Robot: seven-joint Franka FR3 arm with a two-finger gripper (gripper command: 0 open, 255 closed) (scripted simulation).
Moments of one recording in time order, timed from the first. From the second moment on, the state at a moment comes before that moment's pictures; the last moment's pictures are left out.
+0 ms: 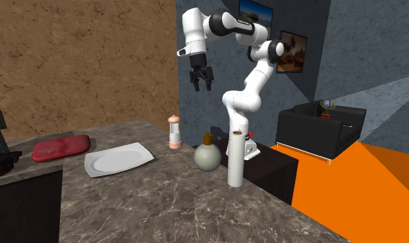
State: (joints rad) arm 0.01 -0.82 -0.02 -2.43 0.07 1.47 -0.09
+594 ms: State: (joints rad) arm 0.08 -0.81 0.14 -2.51 0.19 1.63 0.05
